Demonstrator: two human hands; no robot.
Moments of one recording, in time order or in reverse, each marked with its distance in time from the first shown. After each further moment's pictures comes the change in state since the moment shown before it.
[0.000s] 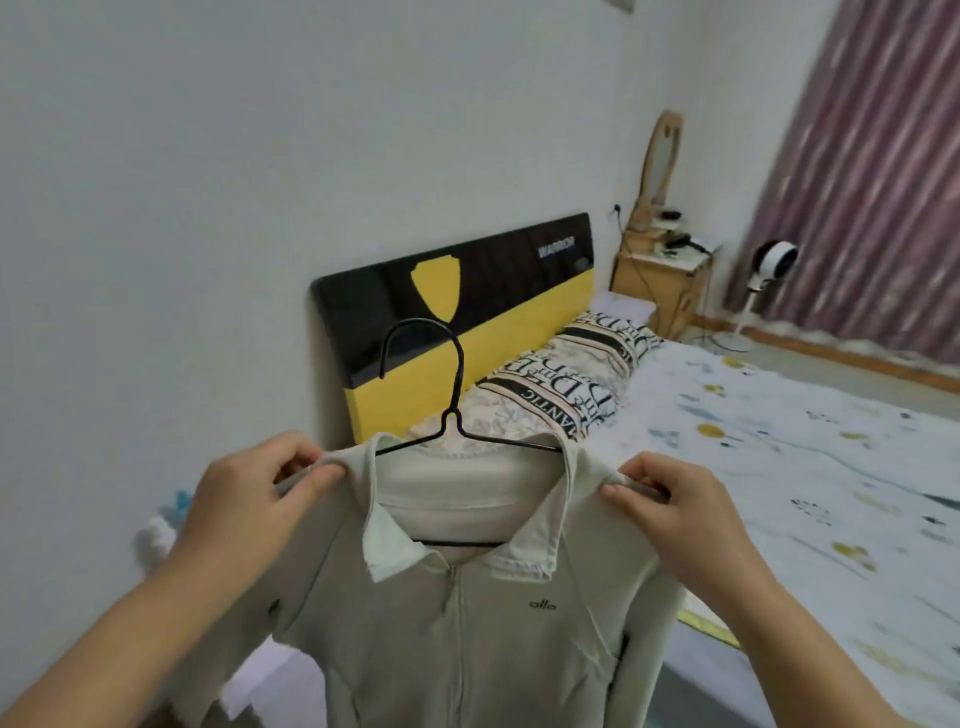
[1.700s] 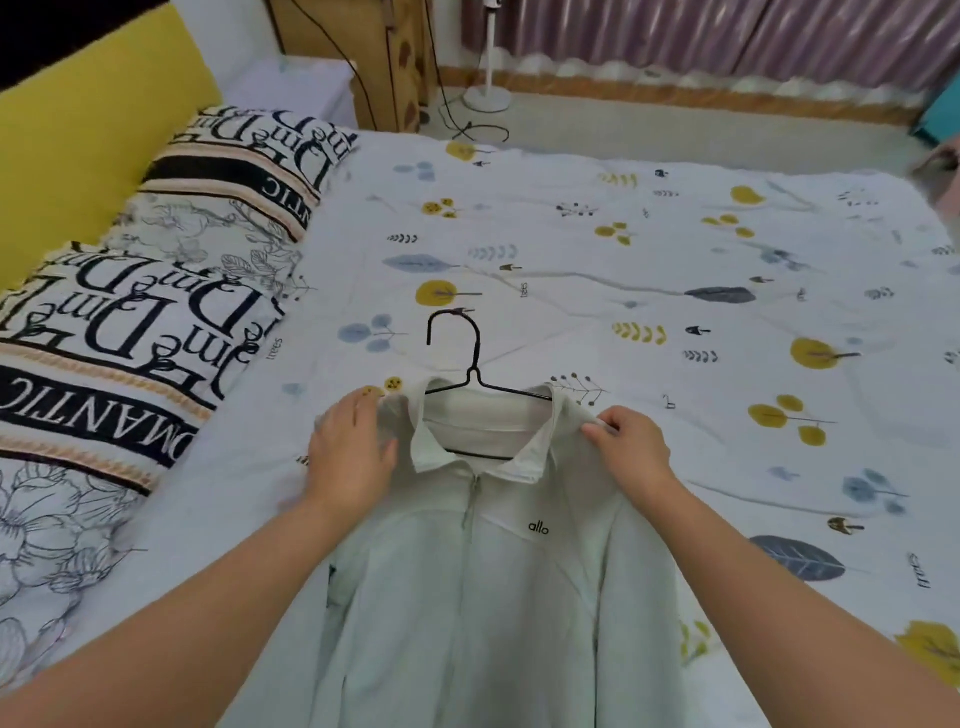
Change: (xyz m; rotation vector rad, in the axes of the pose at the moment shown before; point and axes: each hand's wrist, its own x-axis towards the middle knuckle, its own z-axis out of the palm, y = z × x) left_hand 0.205 0.180 0.879 0.245 -0.768 0.201; right_hand 0.286 0.718 -0.205 -0.186 0.194 0.958
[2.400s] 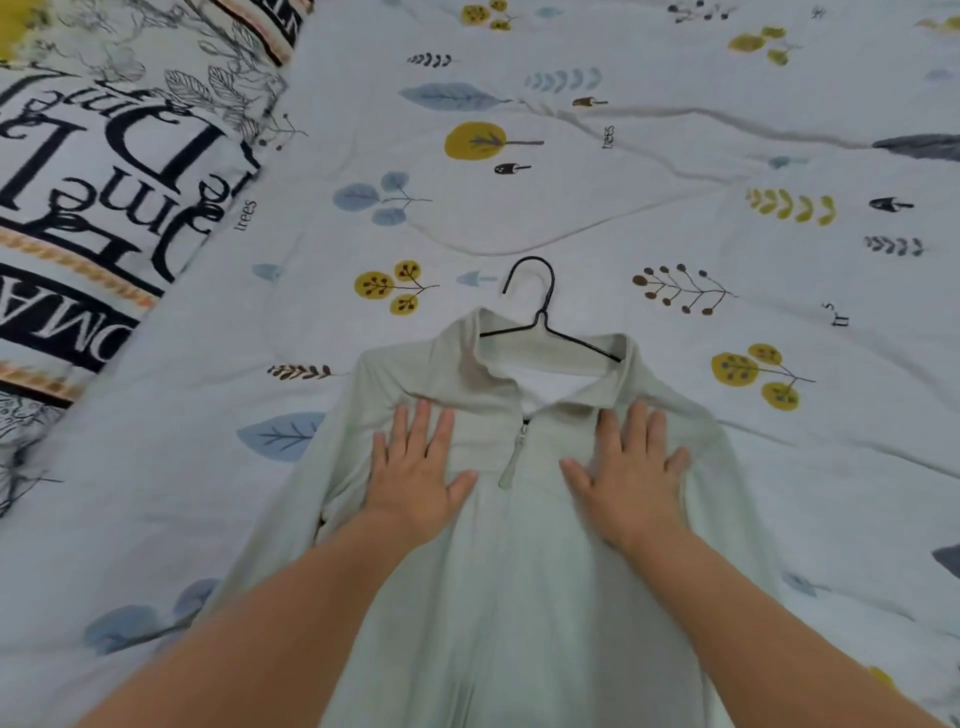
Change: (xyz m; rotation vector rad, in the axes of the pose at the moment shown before) left_hand 0.008 -0.076 0.236 0.270 -0.498 -0.049; right_hand 0.044 0.115 0.189 -0.645 -0.300 -0.091
